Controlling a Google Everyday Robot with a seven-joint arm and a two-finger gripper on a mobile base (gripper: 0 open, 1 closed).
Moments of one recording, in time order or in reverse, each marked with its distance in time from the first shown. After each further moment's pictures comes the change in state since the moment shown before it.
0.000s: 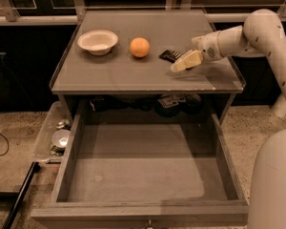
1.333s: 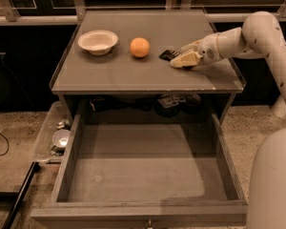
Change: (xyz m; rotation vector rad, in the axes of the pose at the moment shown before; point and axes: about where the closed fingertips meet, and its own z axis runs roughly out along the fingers) arm 0.006 -0.003 0.004 0.004 0.006 0.013
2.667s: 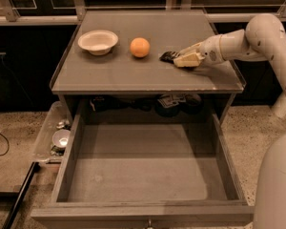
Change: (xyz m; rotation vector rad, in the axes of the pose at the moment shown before) arm 0.004 0.005 -0.008 -0.005 -0.010 0.007
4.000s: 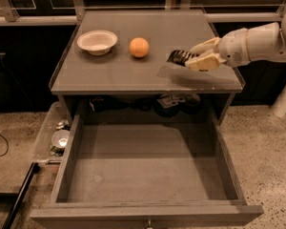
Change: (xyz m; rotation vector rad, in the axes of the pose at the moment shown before) arm -0.027 0.078 -0.081 -0.052 -0.037 -0.196
